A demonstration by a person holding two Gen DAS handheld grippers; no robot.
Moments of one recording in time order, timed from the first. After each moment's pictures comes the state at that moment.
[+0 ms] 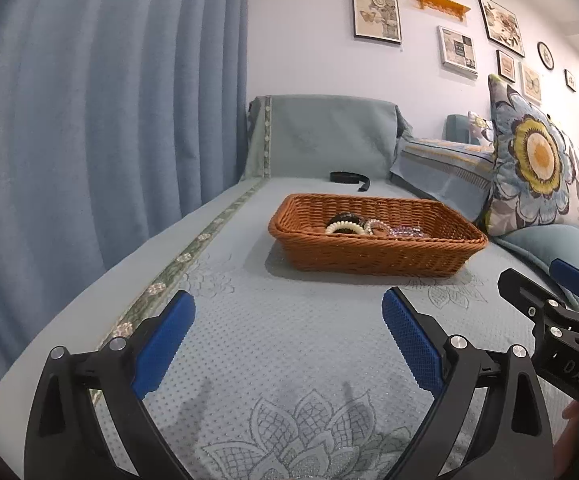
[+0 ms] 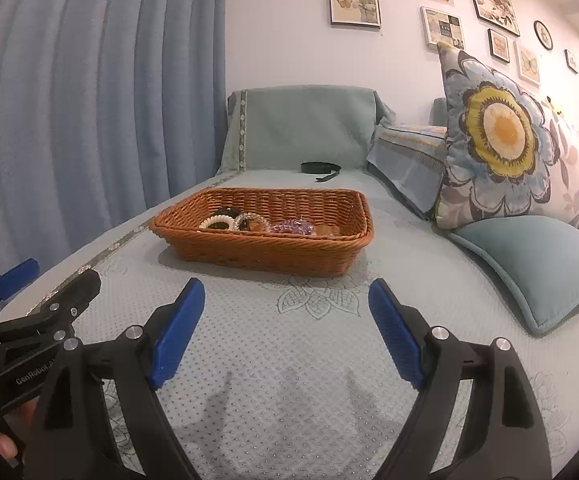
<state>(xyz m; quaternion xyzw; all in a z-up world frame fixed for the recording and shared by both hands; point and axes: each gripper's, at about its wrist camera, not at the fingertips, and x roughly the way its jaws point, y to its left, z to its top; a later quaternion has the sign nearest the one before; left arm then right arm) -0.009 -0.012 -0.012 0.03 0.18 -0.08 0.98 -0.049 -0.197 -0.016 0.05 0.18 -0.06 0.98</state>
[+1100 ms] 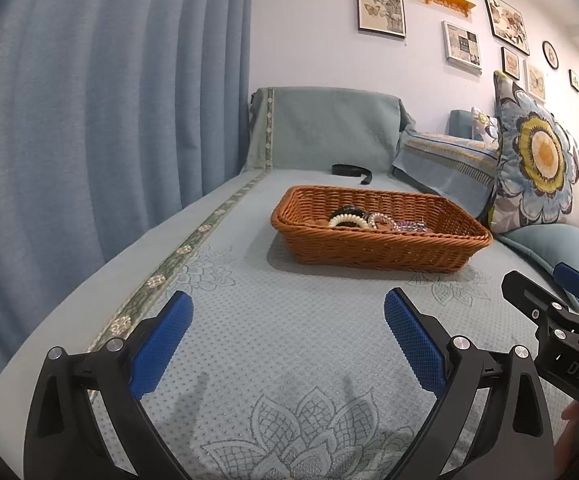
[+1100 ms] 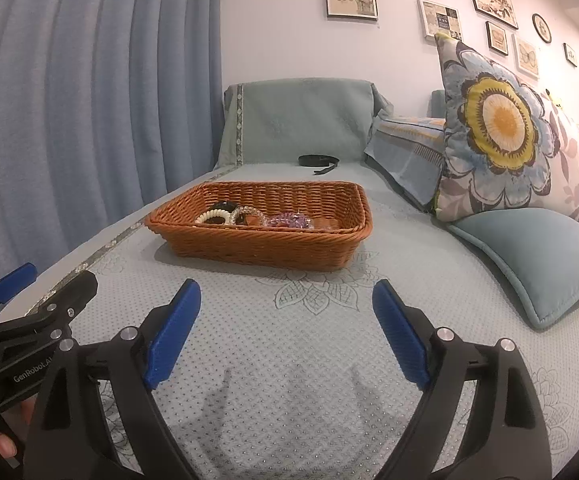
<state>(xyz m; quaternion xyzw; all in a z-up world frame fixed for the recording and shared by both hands) -0.001 -0.013 -0.014 0.02 0.19 -0.08 0.98 -0.045 -0.197 -0.019 0.06 0.20 -0.06 0.98</state>
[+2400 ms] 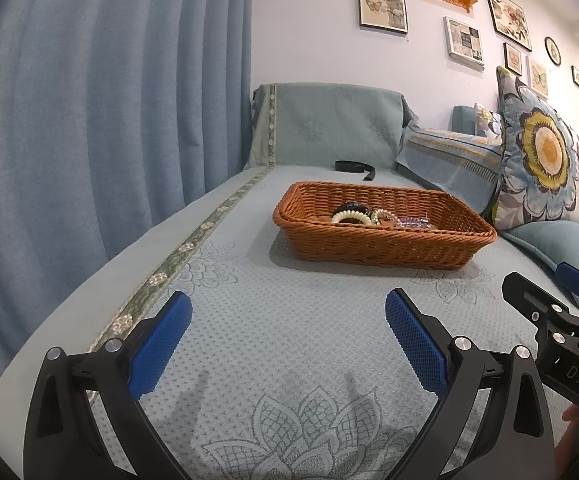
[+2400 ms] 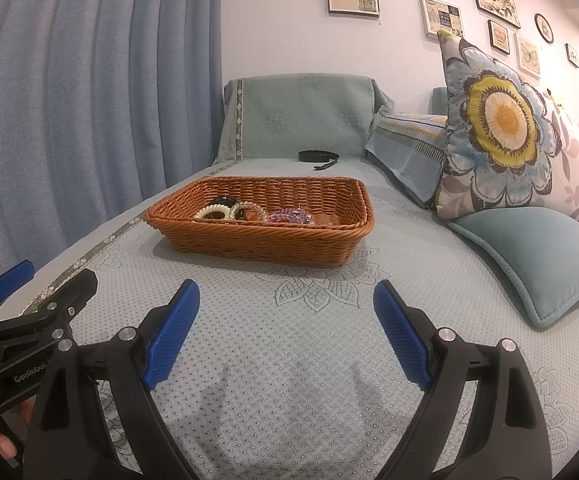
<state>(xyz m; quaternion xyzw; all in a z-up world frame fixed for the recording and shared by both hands) 0.001 -0.013 -0.014 0.02 0.20 -0.07 0.98 -0.042 -0.195 -0.019 0.05 0.20 -0.06 0.98</state>
